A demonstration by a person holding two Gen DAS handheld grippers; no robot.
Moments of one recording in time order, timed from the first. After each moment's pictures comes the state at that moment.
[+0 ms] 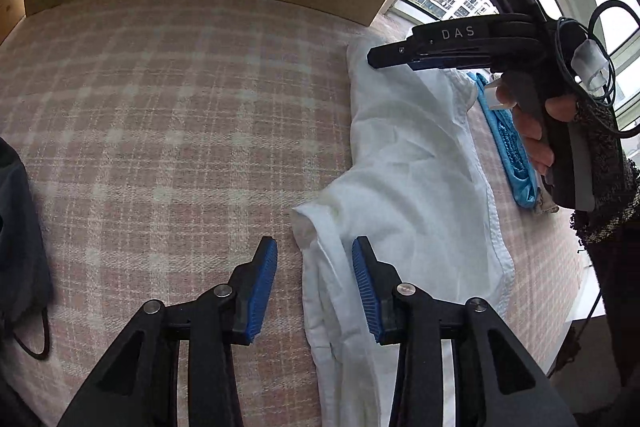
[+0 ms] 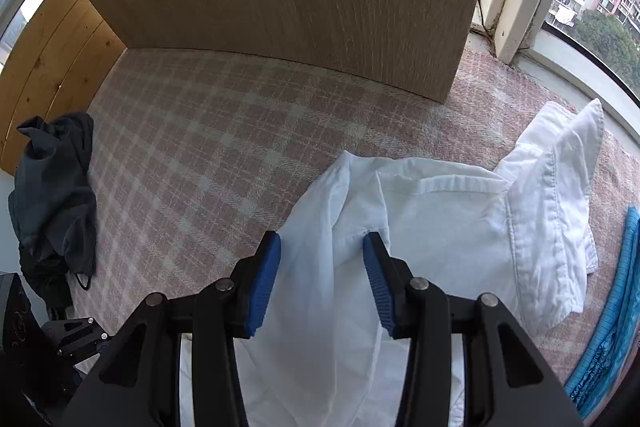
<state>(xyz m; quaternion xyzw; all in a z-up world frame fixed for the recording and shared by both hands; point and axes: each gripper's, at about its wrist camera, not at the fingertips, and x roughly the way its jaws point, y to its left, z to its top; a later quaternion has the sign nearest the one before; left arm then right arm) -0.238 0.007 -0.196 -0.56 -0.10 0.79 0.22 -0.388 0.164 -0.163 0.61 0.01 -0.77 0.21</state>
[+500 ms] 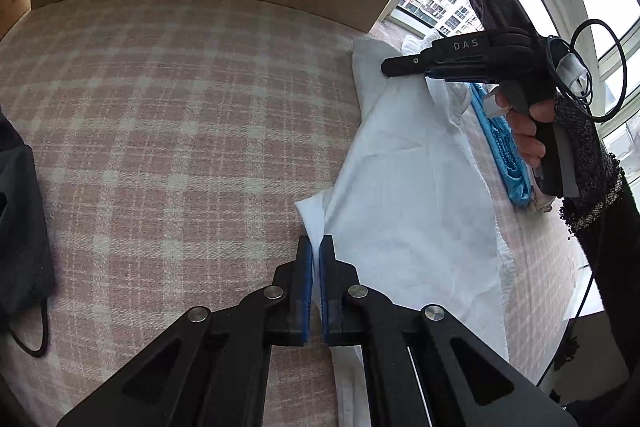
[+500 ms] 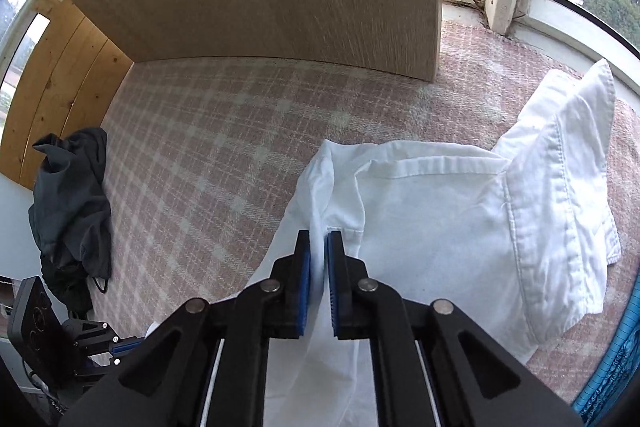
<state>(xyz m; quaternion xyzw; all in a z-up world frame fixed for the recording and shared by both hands) -0.228 -0.005 -0.210 -0.55 -0.11 0.80 0.22 -0.386 0.185 -0.170 0.60 -0.05 -0.77 0.21</state>
